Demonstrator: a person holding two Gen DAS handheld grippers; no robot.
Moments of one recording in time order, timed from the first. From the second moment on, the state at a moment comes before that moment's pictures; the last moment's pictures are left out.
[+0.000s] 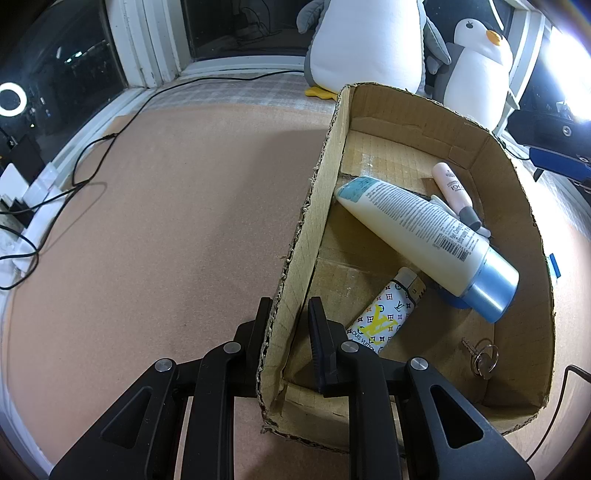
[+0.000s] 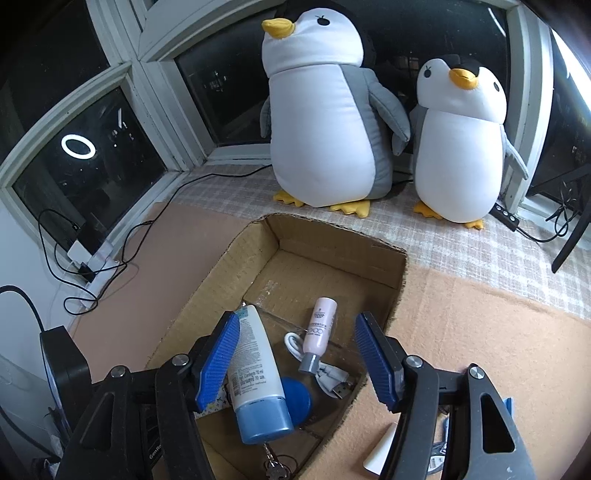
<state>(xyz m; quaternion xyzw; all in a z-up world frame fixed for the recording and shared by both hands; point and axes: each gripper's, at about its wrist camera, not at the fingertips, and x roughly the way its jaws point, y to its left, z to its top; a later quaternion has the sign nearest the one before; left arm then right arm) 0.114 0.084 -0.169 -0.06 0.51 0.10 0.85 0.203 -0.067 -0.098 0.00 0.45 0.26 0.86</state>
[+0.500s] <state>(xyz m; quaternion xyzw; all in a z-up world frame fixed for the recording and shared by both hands) 0.114 0.084 -0.169 -0.06 0.51 0.10 0.85 0.211 -0.155 -0.097 0.05 0.48 0.20 0.86</state>
